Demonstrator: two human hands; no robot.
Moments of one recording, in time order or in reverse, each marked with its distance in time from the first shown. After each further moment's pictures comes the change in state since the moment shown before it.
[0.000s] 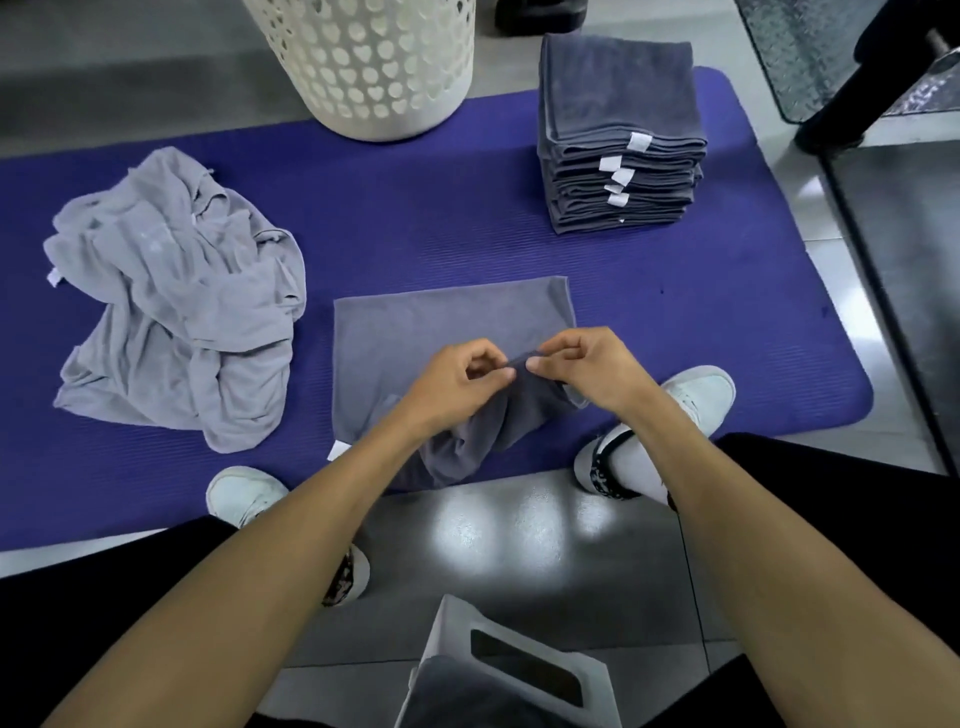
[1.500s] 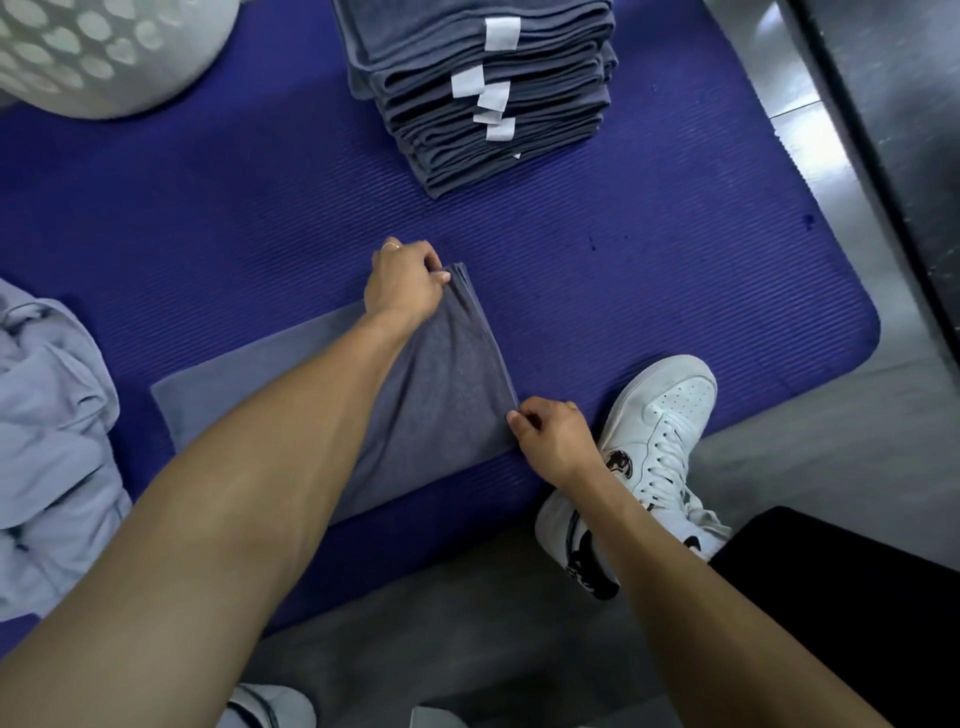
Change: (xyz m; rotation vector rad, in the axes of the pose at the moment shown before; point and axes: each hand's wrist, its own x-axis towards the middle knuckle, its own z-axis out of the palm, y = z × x) left_hand 0.278 -0.055 0.082 0.636 0.008 -0.201; right_hand 0.080 0.167 -0.004 -0.197 0.120 0.317
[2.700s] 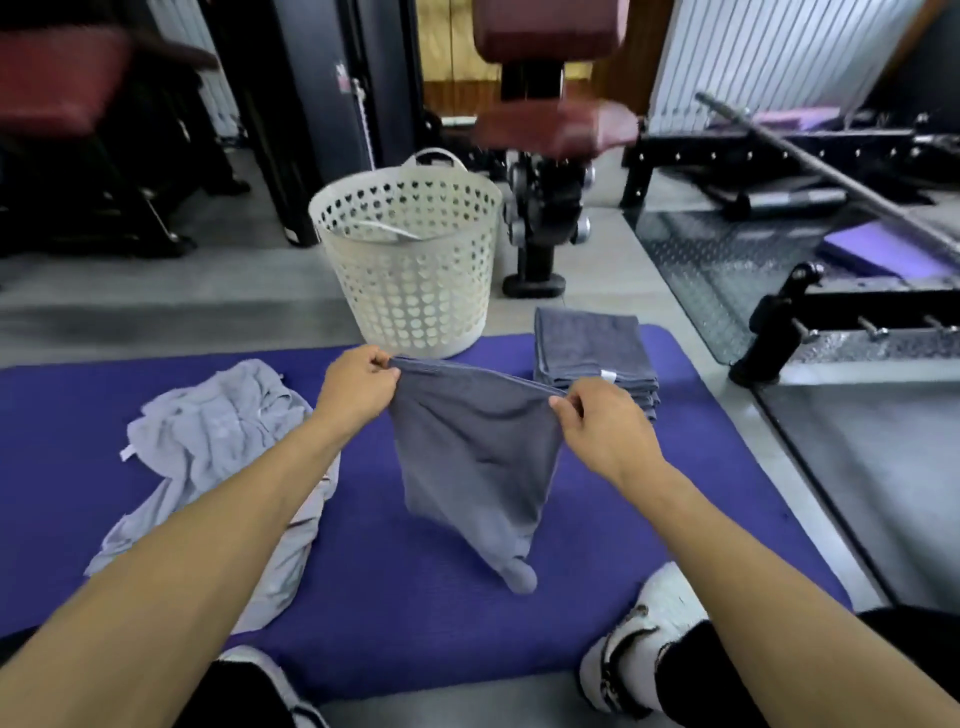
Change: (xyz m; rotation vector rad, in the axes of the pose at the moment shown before) left_hand -0.271 -0.056 -0.312 -0.416 0.562 -0.082; right_hand -0.196 -0.259 -0.122 -0.436 0.487 -0.717
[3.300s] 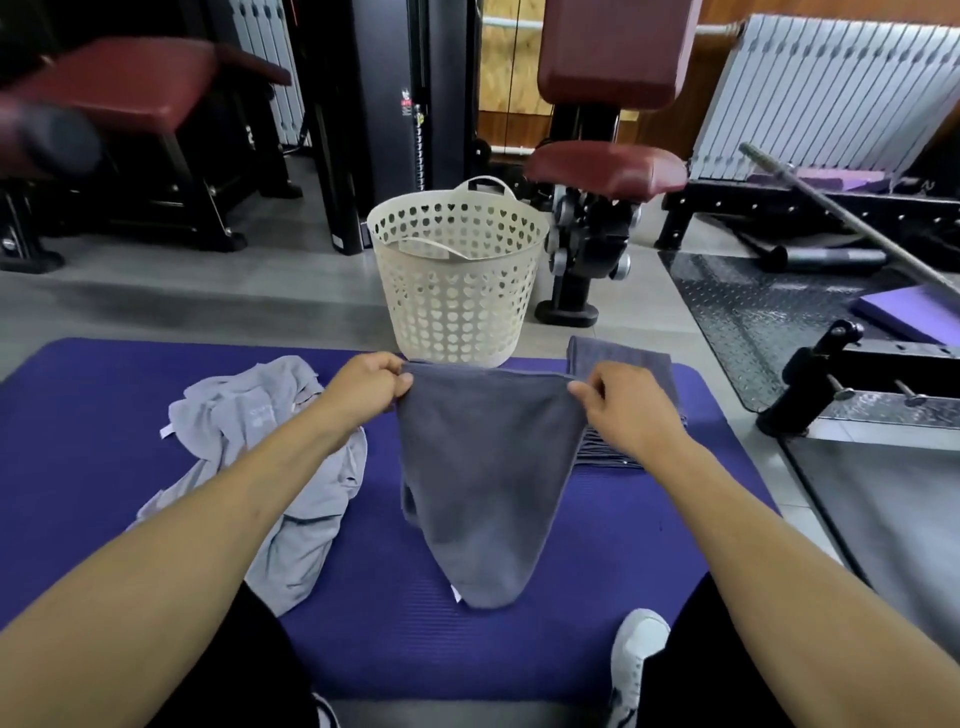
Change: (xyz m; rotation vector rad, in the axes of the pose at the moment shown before) left_hand -0.012 -0.019 -0.054 -0.337 -0.159 -0.131; right_hand 0.032 -0.051 -0.032 -0.081 -0.023 -0.044
